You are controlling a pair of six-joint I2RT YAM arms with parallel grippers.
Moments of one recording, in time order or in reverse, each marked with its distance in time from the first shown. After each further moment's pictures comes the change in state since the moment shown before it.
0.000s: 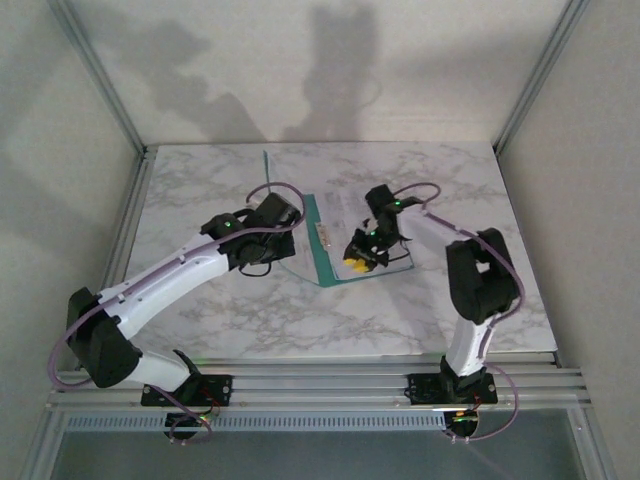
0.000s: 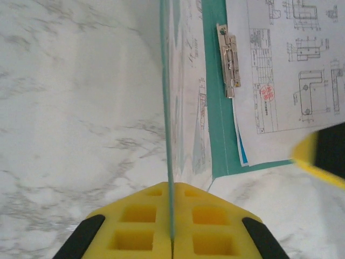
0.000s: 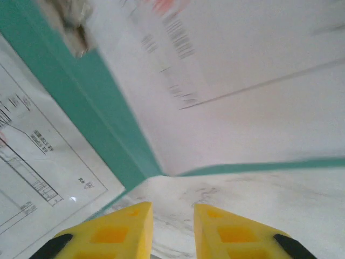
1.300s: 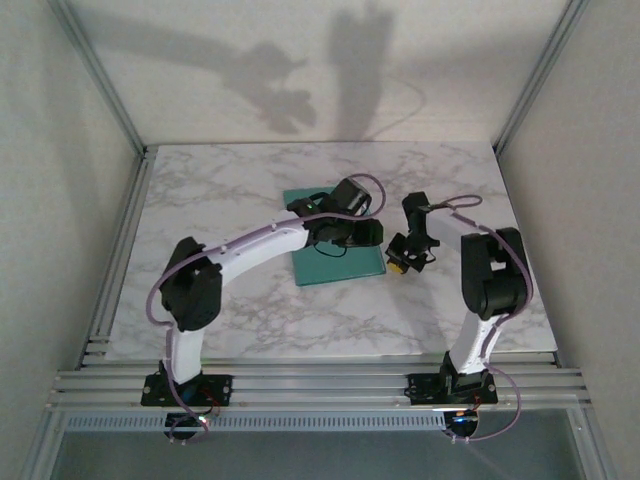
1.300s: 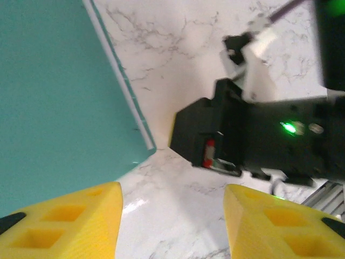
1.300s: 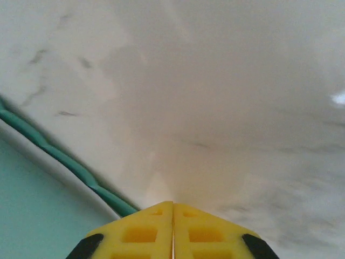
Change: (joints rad) left arm -0.105 0.559 0.380 0.375 0.435 0.077; right arm -0.182 -0.003 -0.124 -0.001 0.285 0.058
